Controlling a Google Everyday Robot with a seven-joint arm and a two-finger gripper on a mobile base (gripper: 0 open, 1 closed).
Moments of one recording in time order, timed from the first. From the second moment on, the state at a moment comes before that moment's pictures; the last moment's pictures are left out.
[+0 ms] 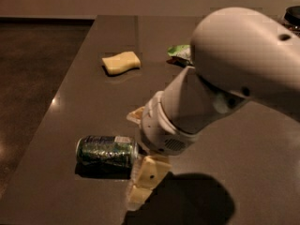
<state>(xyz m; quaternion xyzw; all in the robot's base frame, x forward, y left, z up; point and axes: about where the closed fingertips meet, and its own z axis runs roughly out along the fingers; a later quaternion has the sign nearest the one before) 0.340 0.027 0.876 -0.69 0.66 0.21 0.21</state>
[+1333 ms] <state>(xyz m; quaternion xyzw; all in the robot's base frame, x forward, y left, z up) 0.375 0.054 0.846 -0.68 0.69 0.15 0.20</state>
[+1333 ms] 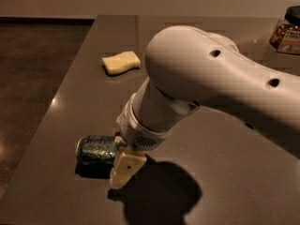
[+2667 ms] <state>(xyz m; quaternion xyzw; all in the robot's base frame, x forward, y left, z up) 0.427 -0.005 0.886 -0.62 0.75 0.12 0.21</state>
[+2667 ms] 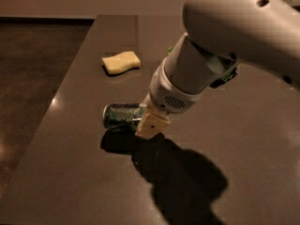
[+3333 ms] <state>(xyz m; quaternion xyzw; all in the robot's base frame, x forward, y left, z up) 0.483 -0.067 0.902 -0.56 0.79 0.10 0.22</state>
